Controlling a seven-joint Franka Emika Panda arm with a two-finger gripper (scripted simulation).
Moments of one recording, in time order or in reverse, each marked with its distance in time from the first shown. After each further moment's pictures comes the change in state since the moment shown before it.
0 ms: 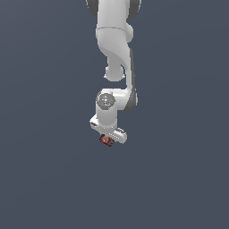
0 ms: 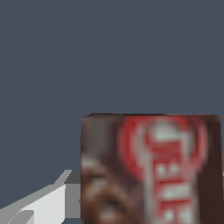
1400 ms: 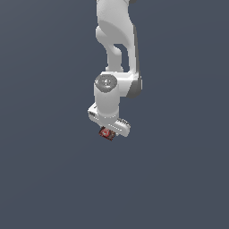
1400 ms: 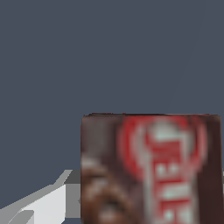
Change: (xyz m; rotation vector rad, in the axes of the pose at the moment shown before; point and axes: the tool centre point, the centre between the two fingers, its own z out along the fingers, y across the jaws) arm 0.003 -0.009 -0.087 0.000 0.000 0.000
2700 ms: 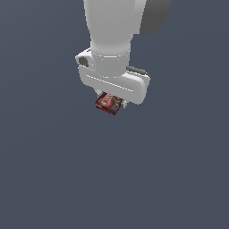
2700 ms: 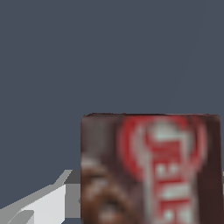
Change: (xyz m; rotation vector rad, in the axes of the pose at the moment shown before) arm 0.014 -0.027 -0.232 0.000 0.002 0.000
